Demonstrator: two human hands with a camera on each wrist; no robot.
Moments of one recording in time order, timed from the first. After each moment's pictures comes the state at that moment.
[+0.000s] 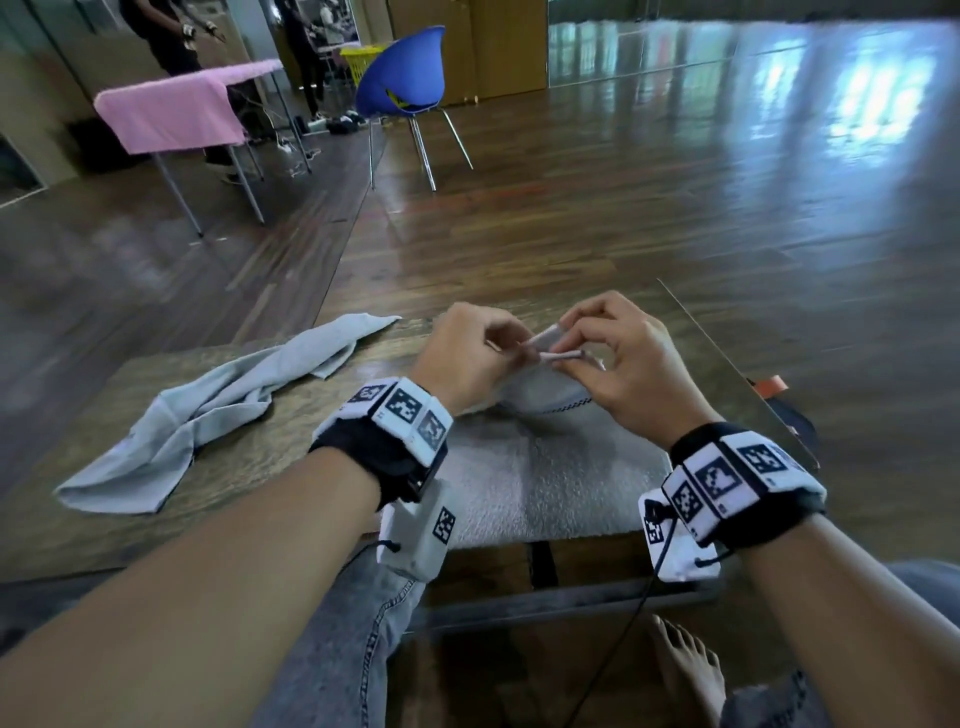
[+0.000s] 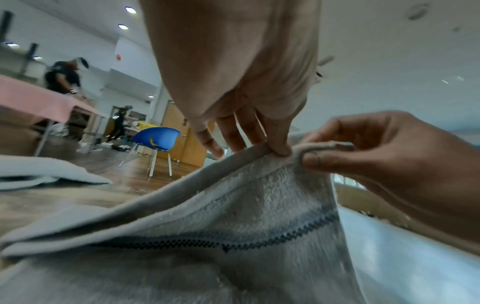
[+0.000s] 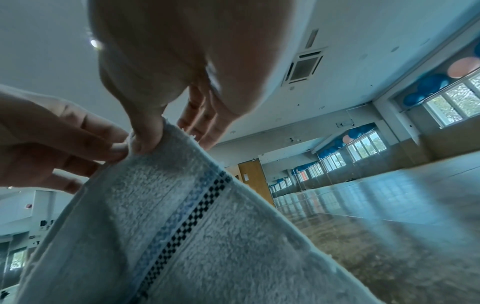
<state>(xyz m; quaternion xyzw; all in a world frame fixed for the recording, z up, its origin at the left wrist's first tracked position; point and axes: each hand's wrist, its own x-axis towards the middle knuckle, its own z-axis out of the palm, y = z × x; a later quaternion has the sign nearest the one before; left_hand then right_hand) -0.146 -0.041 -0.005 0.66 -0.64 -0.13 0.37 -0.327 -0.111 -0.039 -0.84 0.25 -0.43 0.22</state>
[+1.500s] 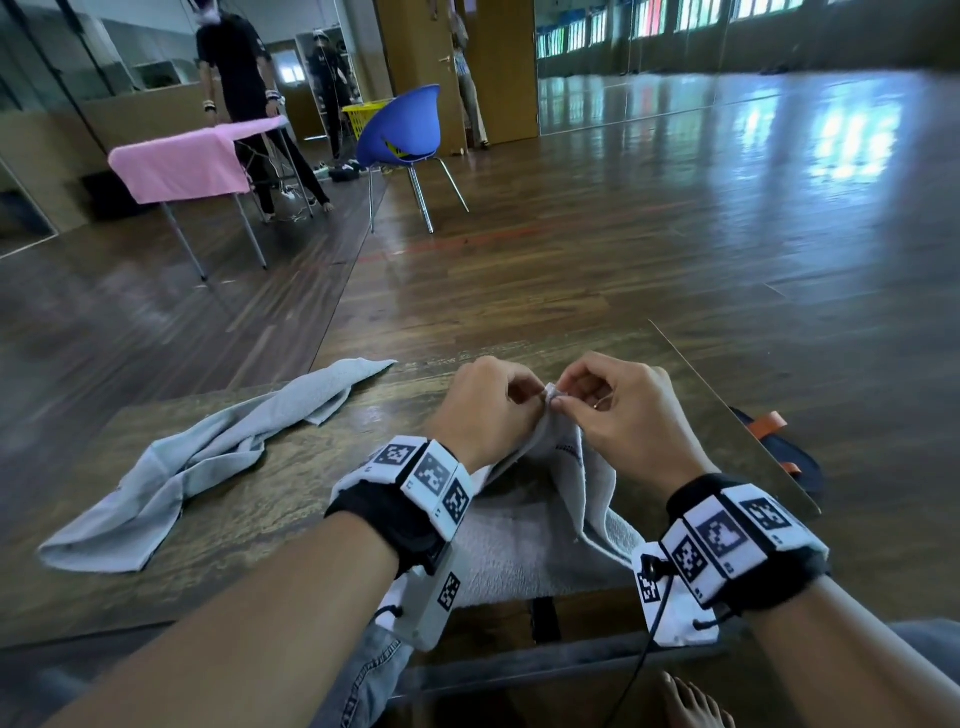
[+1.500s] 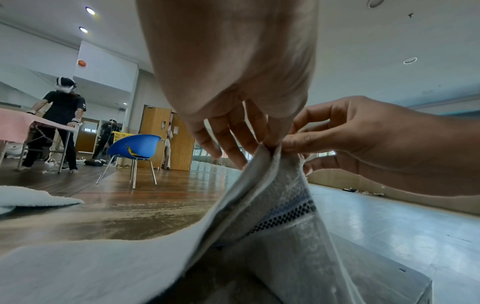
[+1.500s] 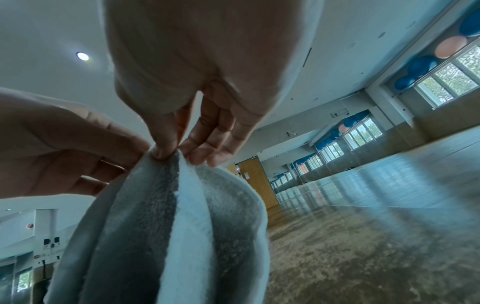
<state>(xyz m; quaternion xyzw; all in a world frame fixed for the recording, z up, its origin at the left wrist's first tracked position) -0.166 -0.052 -0.006 0.67 -0.65 -0.11 0.34 -0.328 -0.114 -0.041 -0.80 0.32 -0.44 0.26</state>
